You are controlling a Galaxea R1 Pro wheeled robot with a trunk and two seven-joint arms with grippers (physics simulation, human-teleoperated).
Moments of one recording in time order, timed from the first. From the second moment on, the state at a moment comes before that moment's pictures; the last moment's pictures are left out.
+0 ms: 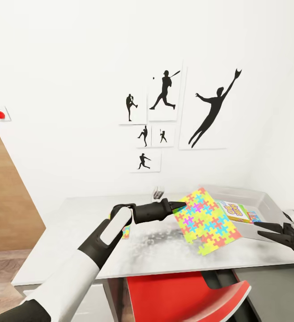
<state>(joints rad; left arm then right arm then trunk) -0.80 -0.15 -0.48 -0.97 1.17 0.77 -0.29 -0.33 -0.78 -0.18 -1.21 -0.58 0.59 1.38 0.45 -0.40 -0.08</state>
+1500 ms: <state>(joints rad) -0.89 -0.16 -0.64 -0.91 1.04 0.80 -0.29 -0.37 -0.79 -0.04 -1.35 -0.38 0.63 1.38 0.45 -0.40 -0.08</state>
